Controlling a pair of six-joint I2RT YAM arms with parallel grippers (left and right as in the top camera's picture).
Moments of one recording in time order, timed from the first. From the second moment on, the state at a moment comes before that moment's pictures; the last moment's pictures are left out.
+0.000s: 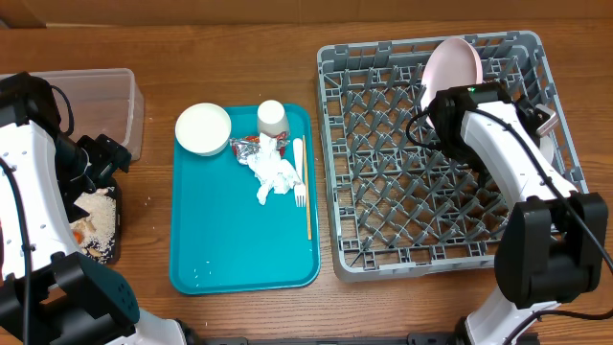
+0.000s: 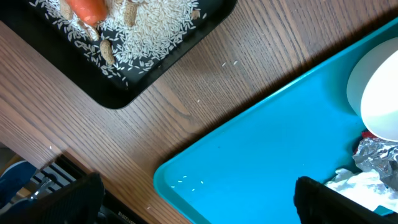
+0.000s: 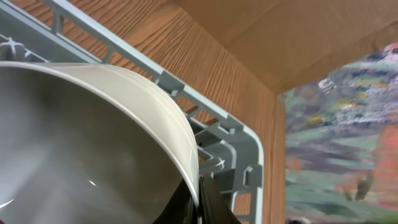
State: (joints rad) left arm 0.44 1.73 1.66 -1.51 0.00 -0.55; right arm 0.12 1.86 1.44 -1.56 1.06 1.29
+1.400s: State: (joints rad) left arm 0.44 1.73 1.66 -1.51 0.00 -0.55; right arm 0.22 1.86 1.39 -1.64 1.05 1.39
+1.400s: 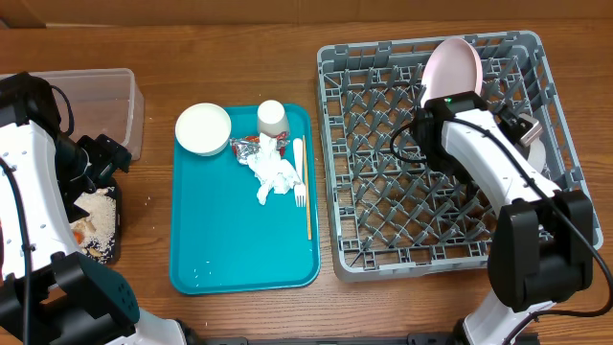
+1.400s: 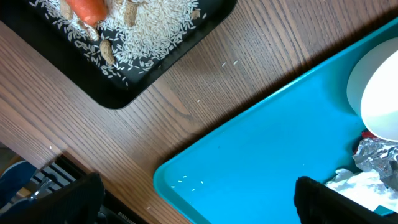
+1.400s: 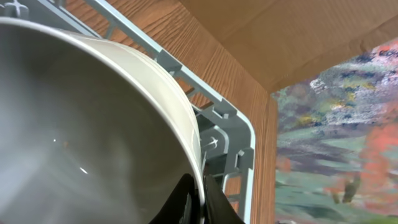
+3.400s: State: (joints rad) left arm 0.44 1.73 1.66 -1.51 0.00 -0.55; right arm 0.32 1.78 1.66 -1.61 0.63 1.10
